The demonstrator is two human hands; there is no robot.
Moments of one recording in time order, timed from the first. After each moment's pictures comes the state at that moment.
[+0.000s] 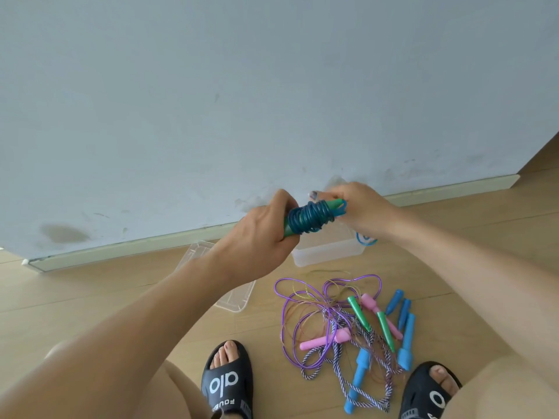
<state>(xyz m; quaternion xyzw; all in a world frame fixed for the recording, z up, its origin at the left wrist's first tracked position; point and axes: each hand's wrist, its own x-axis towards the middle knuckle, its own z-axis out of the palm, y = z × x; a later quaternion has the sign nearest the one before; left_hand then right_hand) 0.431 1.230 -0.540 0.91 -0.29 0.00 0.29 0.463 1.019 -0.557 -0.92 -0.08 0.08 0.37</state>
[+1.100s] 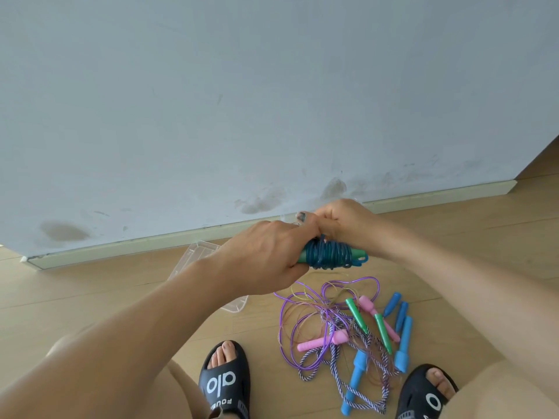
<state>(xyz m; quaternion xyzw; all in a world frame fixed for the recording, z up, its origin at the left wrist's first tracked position) 0.418 1.226 -0.537 0.90 -0.43 0.00 0.10 0.441 1.036 -0.553 -0.90 -0.14 0.12 0.39</state>
